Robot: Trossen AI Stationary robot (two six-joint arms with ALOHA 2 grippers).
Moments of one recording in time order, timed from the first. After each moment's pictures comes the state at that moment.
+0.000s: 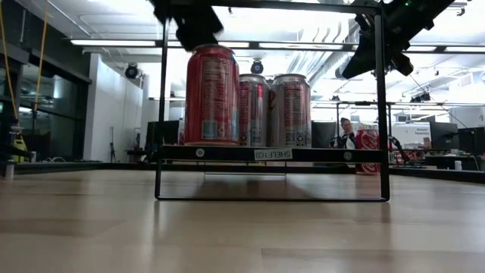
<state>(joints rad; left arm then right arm) -0.22 1.50 1.16 -0.44 -0.15 -0.11 0.02 0.92 0.75 -0.56 0.46 0.75</state>
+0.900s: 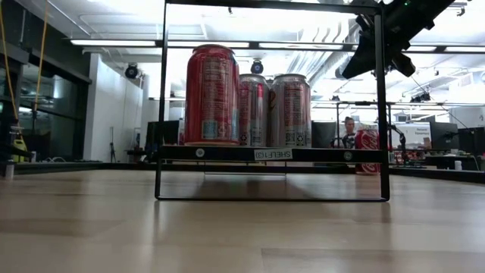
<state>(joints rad) -0.25 1.40 1.45 -0.76 0.00 -0.28 0.02 0.92 0.75 -0.56 0.47 0.82</state>
